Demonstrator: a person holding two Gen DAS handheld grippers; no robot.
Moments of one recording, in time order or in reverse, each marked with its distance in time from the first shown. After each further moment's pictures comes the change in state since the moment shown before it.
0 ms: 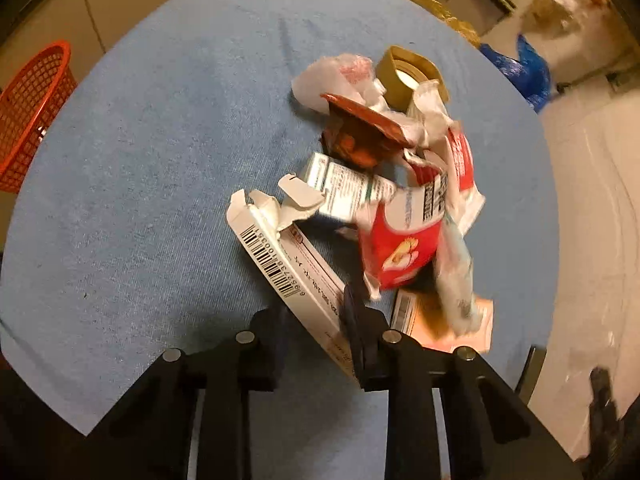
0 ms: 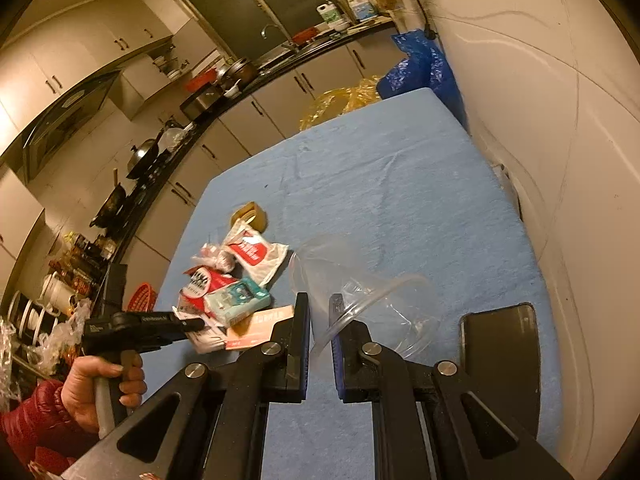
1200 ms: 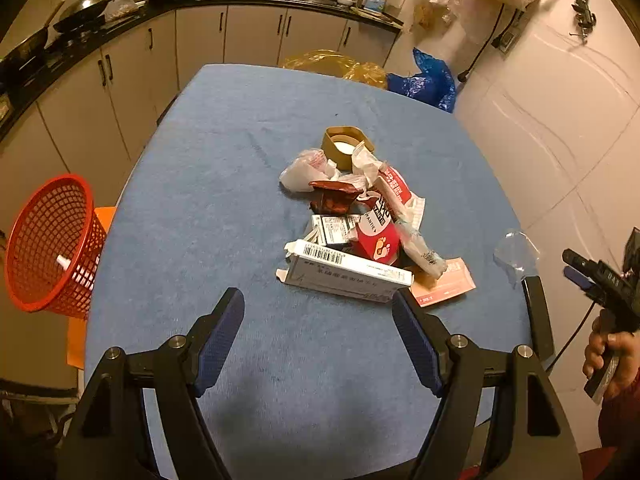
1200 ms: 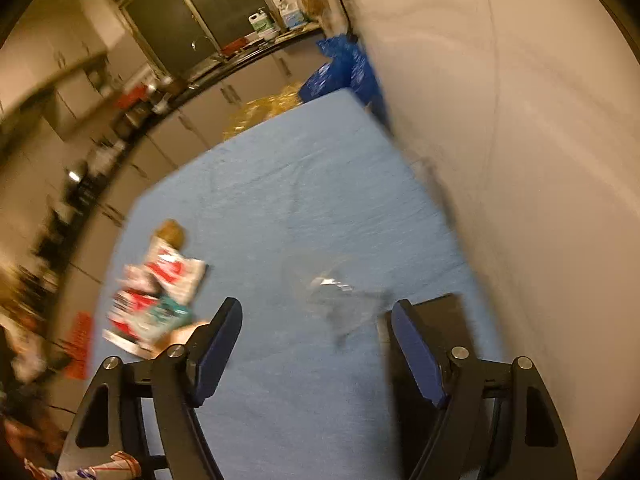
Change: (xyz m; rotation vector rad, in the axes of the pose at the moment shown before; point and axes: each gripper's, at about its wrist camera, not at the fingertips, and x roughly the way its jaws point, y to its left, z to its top) left arm -0.098 0.034 -0.029 0.364 -0.266 -0.076; right arm 0.014 -0.054 0.003 0.191 -0.013 -0.161
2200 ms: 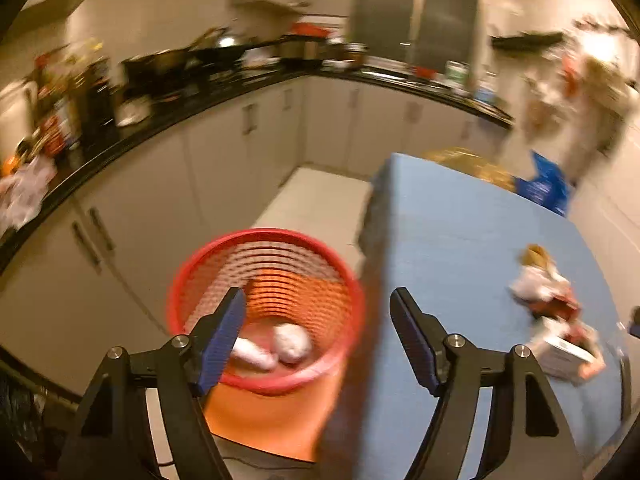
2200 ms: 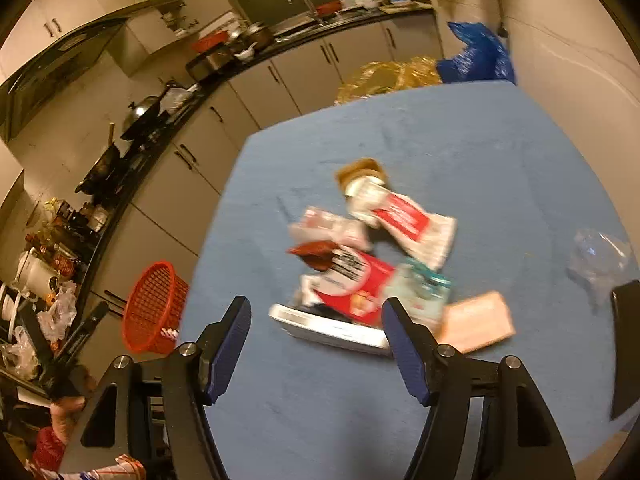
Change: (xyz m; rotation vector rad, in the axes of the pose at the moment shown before) left arm -0.069 0.218 0.006 -0.131 -0.320 0.294; right arm 0.062 0.253 -0.068 -0.218 0.084 0.051
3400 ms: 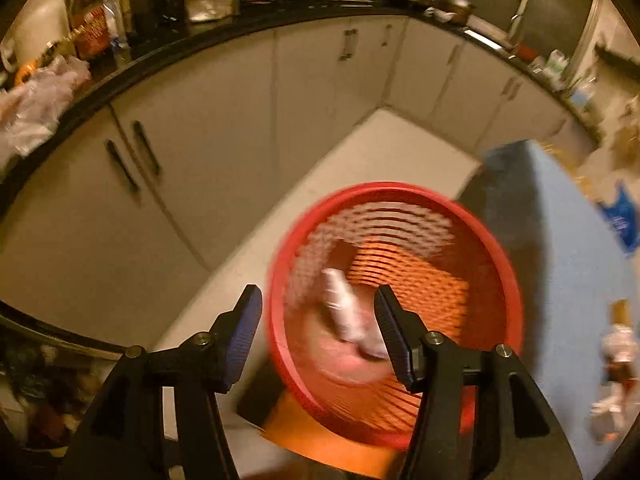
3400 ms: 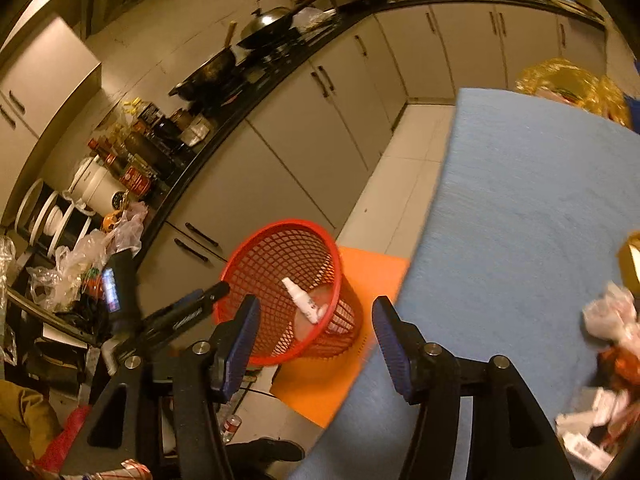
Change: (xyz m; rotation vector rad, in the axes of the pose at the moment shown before) left arm 0.119 0.160 0.021 -0.240 0.251 0.228; right arm 0.164 0.244 0.022 -0.304 0.208 0.292
